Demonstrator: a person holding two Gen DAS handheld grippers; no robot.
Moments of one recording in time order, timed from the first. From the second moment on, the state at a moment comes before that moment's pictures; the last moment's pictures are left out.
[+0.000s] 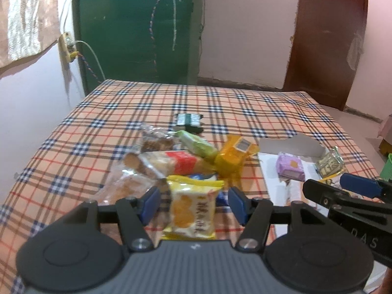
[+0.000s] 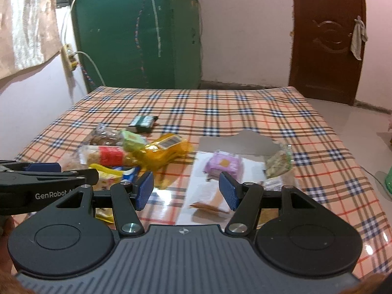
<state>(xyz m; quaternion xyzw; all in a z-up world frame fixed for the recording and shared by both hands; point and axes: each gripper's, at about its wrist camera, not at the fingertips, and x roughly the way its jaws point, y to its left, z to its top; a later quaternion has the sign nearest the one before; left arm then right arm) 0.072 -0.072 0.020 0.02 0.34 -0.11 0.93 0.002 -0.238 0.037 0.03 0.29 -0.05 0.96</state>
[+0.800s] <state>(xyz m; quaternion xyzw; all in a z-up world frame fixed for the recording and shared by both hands) 0.085 0.005 -0.006 0.02 0.34 -0.06 0.94 0.030 -0.169 0.009 0.01 0.32 0.02 0.95</state>
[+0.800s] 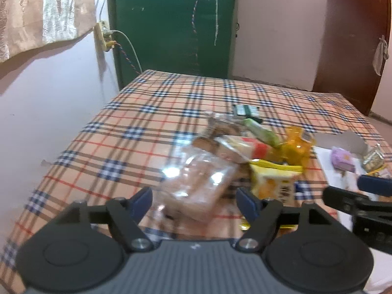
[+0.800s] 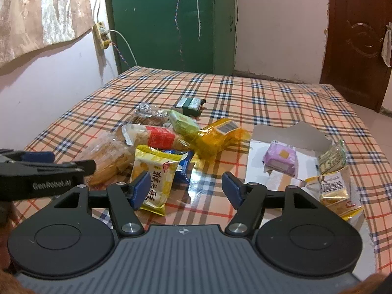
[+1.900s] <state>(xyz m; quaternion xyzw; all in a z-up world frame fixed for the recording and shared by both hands) 0.139 0.032 -0.045 0.05 0.35 -0.04 0.94 0.107 -0.110 -0.054 0.02 0.37 0.02 0.93</state>
